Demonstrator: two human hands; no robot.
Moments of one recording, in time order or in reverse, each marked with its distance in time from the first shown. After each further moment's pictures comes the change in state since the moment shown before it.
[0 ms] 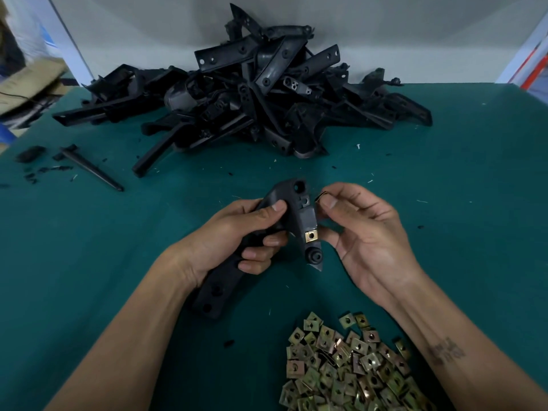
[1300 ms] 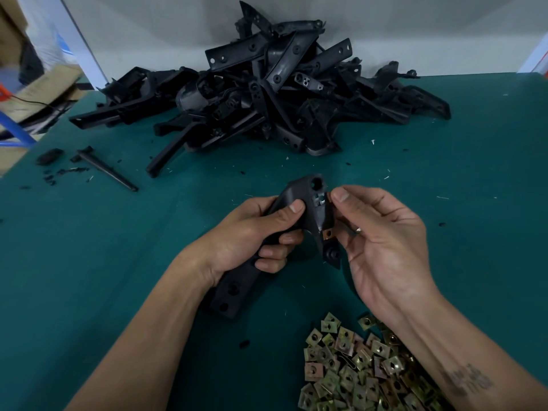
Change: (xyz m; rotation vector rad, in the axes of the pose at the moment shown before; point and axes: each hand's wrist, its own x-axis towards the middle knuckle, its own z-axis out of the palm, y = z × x) left_hand 0.003 0.001 0.003 0.083 0.046 -0.003; right_hand -0.013 0.006 0.025 0.100 0.248 -0.034
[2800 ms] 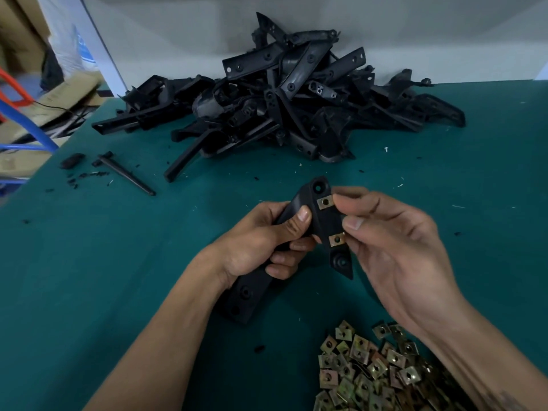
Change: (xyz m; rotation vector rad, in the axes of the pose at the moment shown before) left_hand -0.004 0.005 0.002 0.025 -0.030 0.040; right_hand -0.006 -0.011 0.002 -0.191 -0.273 -0.047
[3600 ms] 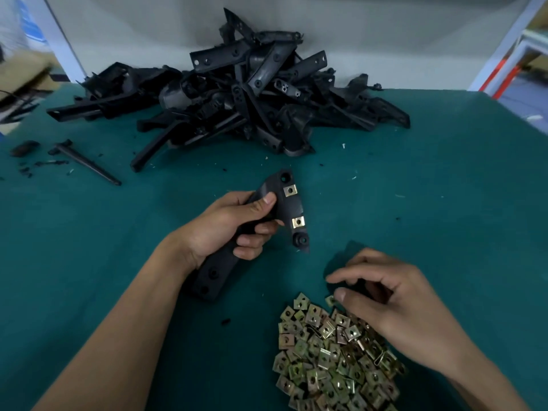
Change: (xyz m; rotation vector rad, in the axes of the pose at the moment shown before) left_hand 0.000 -0.004 -0.006 -0.054 -0.008 -0.016; right_hand -0.076 -0.011 -0.063 -1.018 -0.116 0.015
